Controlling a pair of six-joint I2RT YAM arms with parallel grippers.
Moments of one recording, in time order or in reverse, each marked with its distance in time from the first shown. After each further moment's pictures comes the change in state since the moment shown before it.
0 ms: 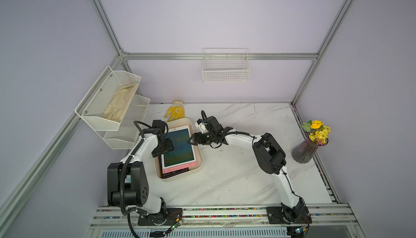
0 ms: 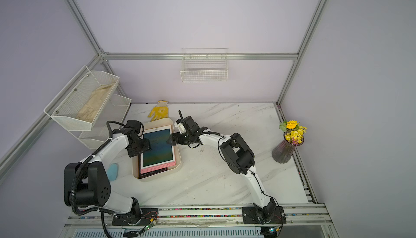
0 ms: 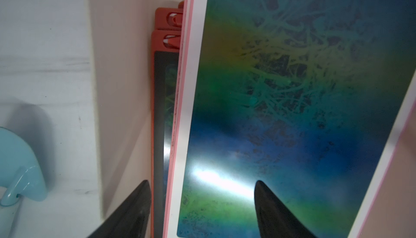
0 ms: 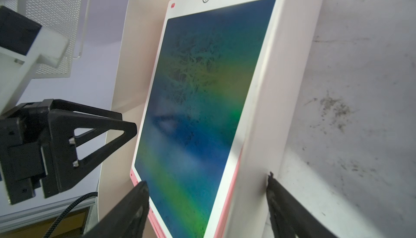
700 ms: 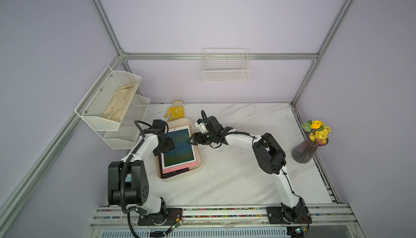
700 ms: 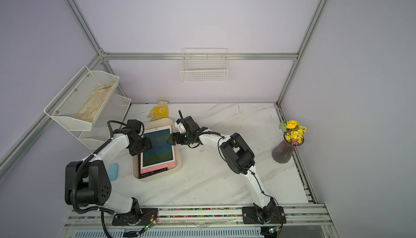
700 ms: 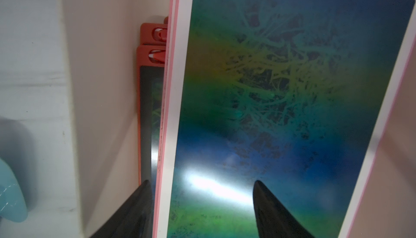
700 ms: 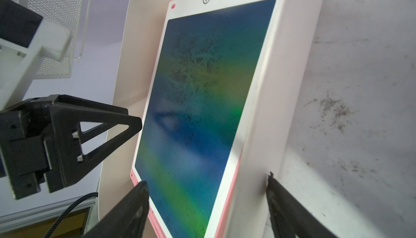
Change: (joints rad) left arm 0.000 0.012 -0.017 0.058 0.019 -0.003; right arm 0.000 0.000 0.000 0.002 0.000 -0.001
